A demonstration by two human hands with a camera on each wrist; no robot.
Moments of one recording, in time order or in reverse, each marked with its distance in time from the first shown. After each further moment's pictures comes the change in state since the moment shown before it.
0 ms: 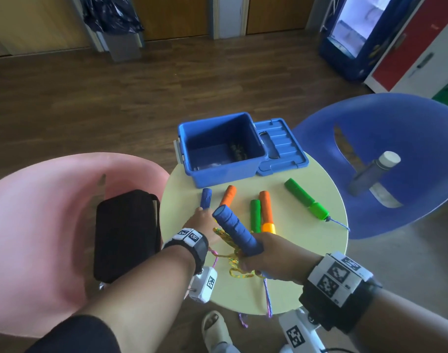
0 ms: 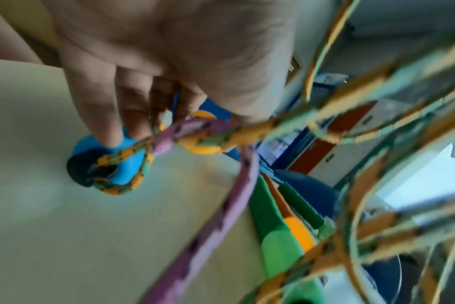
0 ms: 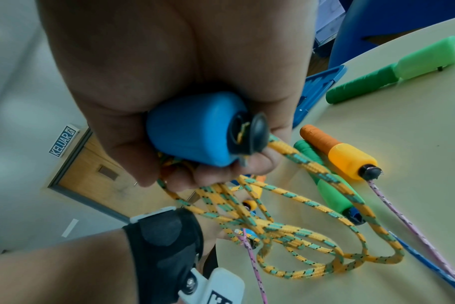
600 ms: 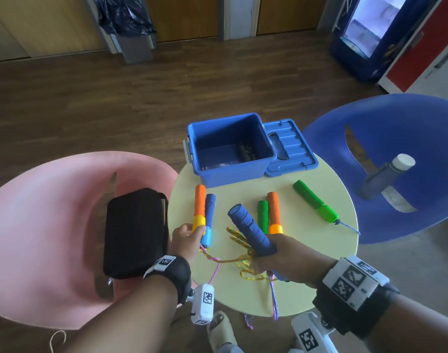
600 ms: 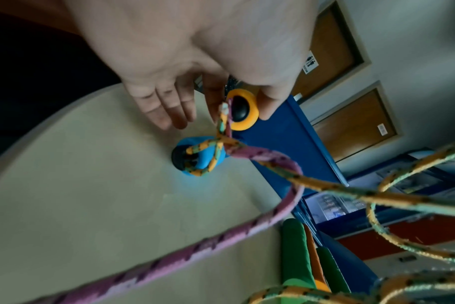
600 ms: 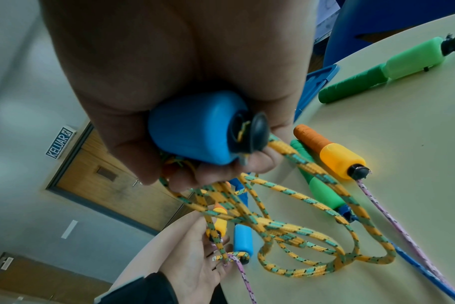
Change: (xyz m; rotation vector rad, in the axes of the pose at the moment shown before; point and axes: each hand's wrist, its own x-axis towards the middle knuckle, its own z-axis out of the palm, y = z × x) left_hand 0.000 -0.071 0.030 -0.774 0.234 -0.152; right_hand -0.008 0.001 -0.006 -0.004 0.029 0.026
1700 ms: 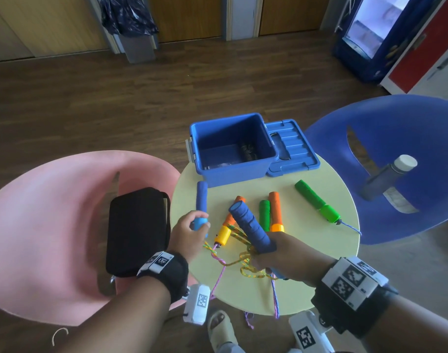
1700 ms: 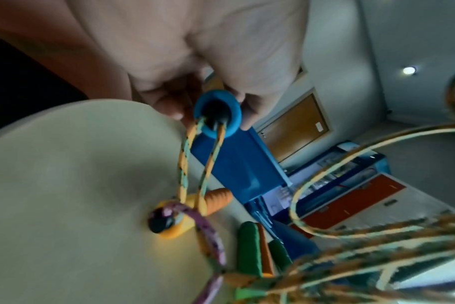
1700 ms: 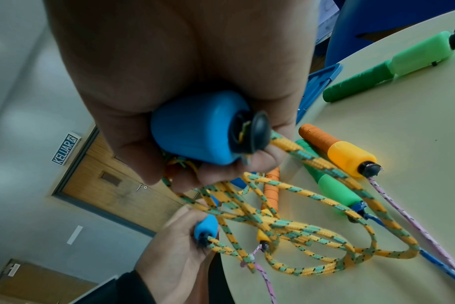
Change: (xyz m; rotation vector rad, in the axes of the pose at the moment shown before) left_hand -0.011 0.014 -0.012 0.127 -0.019 0.335; right_hand -0.004 -0.010 0.003 0.022 0.019 -0.021
